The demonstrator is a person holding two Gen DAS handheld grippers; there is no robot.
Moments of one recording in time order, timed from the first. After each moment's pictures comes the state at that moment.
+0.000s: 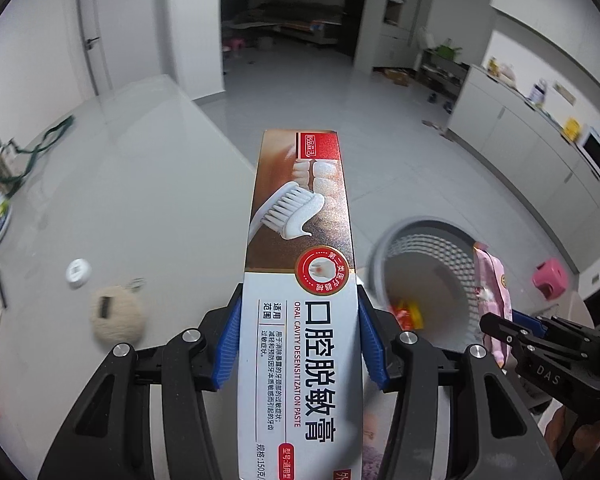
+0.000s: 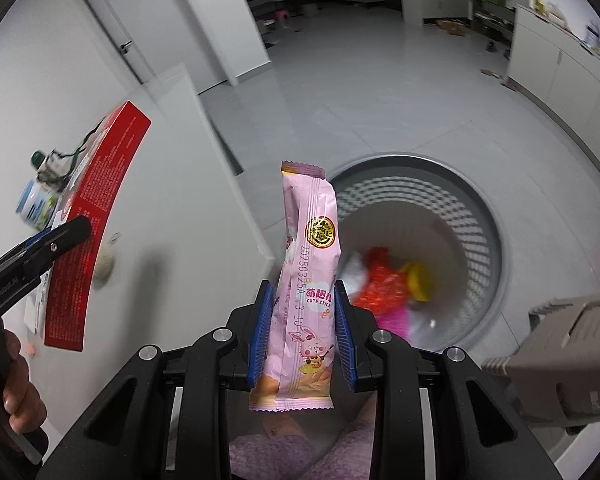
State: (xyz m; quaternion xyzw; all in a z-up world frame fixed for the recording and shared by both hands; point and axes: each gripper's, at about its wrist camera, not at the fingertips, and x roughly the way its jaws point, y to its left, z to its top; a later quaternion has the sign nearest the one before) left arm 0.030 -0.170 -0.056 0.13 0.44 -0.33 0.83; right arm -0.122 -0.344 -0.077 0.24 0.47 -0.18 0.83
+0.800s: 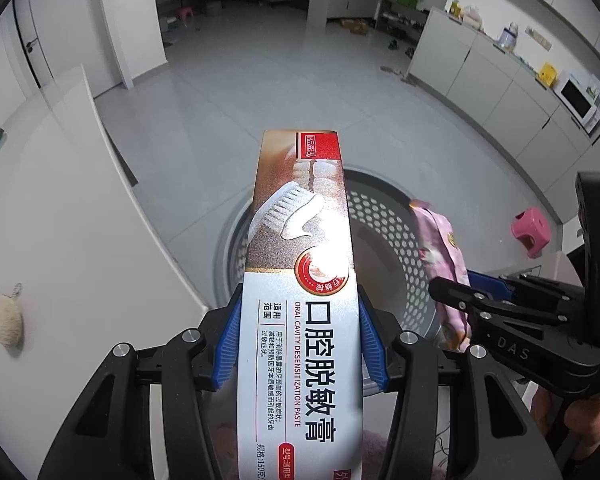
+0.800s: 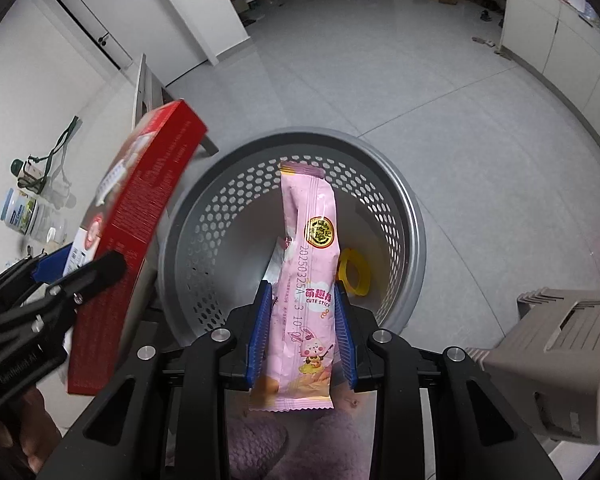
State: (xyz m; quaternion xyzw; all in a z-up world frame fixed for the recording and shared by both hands) left arm -0.035 -0.321 -0.124 0.18 0.50 -0.37 0.76; right arm -0.150 -0.461 -0.130 0.26 0.52 -0.16 0.80
